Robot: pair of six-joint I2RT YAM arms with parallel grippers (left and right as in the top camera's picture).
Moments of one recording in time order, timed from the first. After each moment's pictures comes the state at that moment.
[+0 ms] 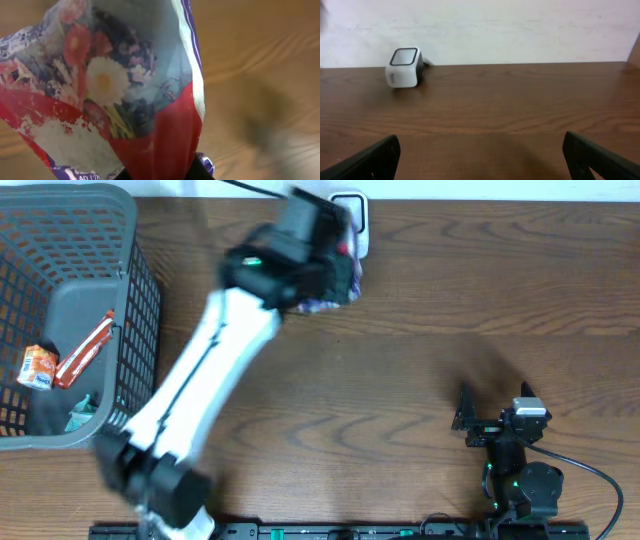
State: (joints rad) left arm -0.54 1.84 1.82 -0.95 0.13 -0.27; right arm -0.01 0.01 0.01 -0.07 -0.03 0.04
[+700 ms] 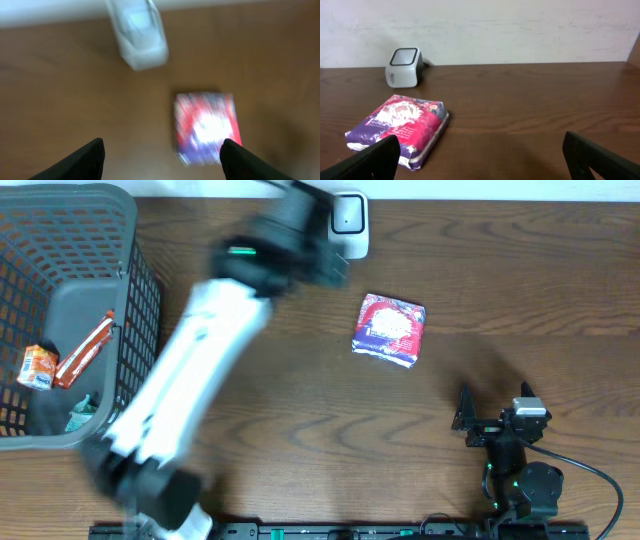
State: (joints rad) left arm -0.41 1.75 1.87 -0.89 0.07 -0.22; right arm -0.01 0.01 0.01 -0.07 -0.03 0.04
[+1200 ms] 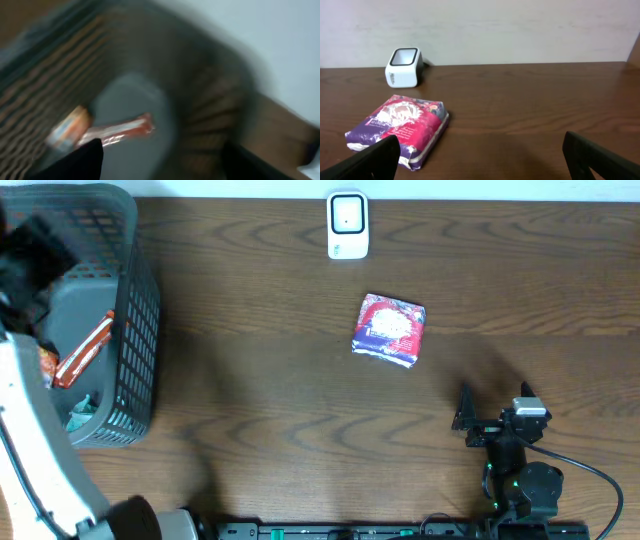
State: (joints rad) left arm 0.44 1.55 1.86 -1.10 -0.04 -0.29; right arm -0.01 0.01 0.01 -0.07 -0.03 0.04
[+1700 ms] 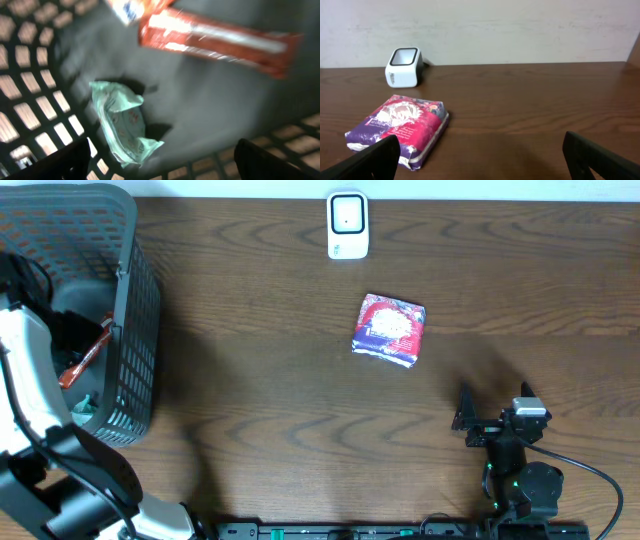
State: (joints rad) left arm 0.53 1.74 1.52 -1.20 -0.17 -0.60; right arm -0.01 0.01 0.01 -0.07 -0.03 0.04
